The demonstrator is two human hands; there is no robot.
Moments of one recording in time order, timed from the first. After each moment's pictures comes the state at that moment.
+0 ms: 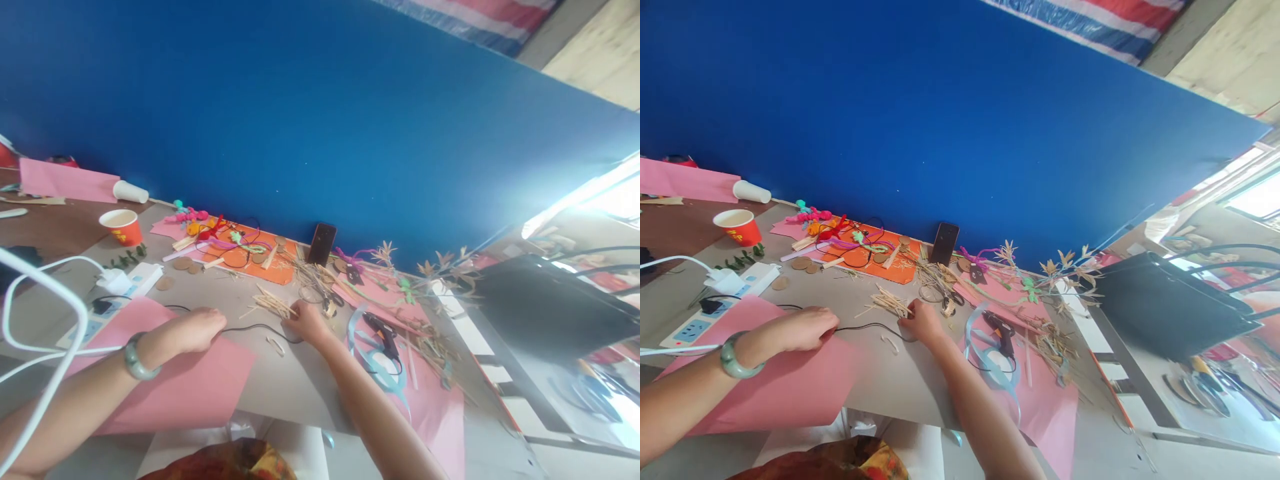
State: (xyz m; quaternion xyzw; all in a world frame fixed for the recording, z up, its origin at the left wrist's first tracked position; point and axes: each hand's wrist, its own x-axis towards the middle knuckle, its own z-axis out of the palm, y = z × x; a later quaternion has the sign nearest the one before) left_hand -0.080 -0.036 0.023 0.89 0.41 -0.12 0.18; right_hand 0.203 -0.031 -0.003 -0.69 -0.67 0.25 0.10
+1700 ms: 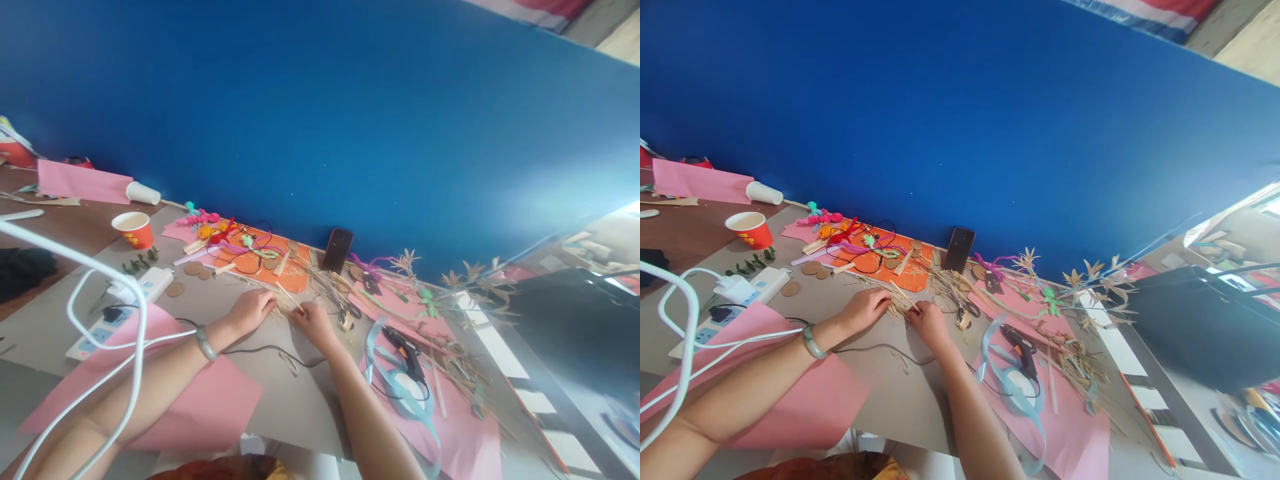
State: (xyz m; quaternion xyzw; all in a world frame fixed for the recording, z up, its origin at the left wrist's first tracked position) left_hand -0.014 0.021 -0.022 0.83 0.45 0.26 0.22; right_hand 0.188 -0.006 -0.016 -0.65 -0.70 0.22 0.19
